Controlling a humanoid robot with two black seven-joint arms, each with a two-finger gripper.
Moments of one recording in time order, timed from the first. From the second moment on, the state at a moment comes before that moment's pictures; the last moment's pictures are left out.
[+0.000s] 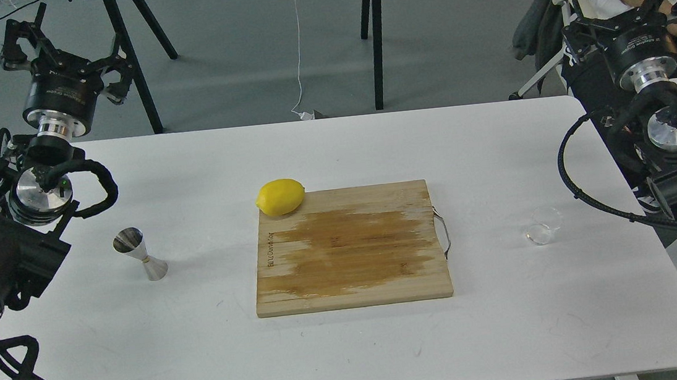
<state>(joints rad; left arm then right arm) -0.85 0.32 -0.90 -0.52 -0.18 -0.49 -0.33 0.89 -0.30 0.90 0.37 0.40 0.49 0.20</state>
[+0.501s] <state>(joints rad) -0.85 0.48 -0.74 -0.67 -0.17 -0.49 -0.32 0.86 -0.33 0.91 0.37 0.40 0.49 0.20</state>
